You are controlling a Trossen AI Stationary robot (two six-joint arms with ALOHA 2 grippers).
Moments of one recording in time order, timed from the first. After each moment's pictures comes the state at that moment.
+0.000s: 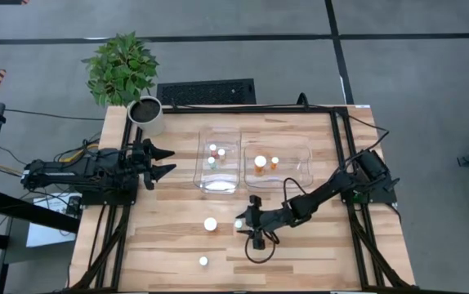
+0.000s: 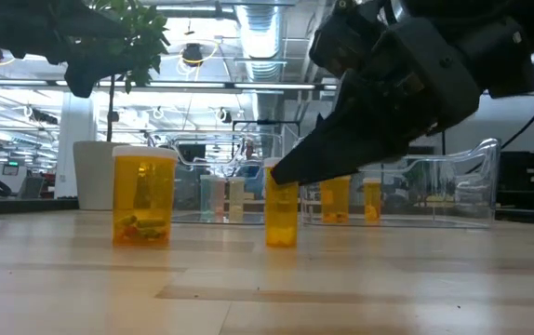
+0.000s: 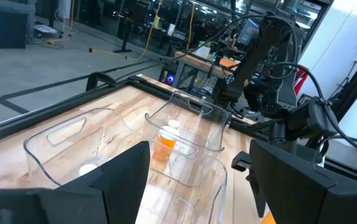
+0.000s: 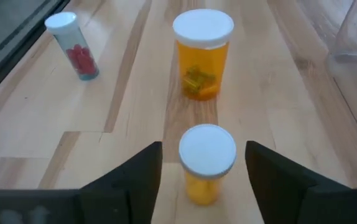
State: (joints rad) left arm 0.00 0.22 0.26 -0.10 -0.22 -0.36; right arm 0.41 1.92 0.86 0.53 0.29 0.25
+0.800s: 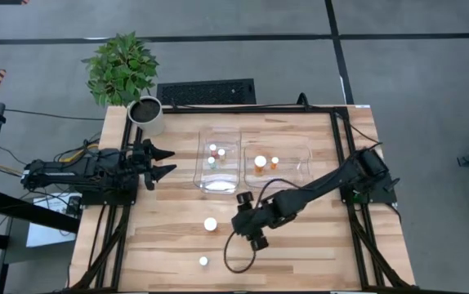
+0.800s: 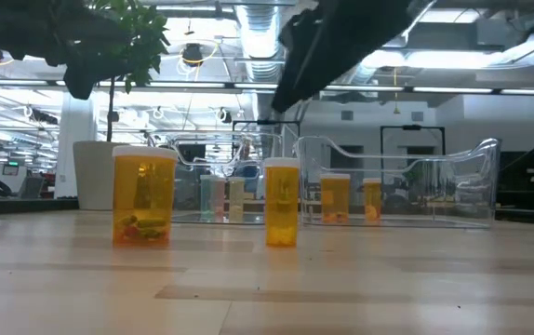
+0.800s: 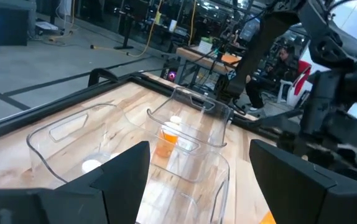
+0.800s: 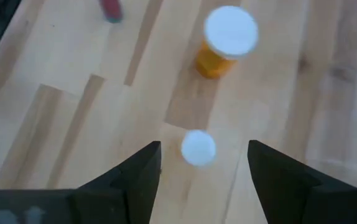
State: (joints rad) left arm 0.00 0.22 0.26 -0.12 -0.22 -0.36; right arm 0.38 1.89 1.46 -0.55 0.15 0.03
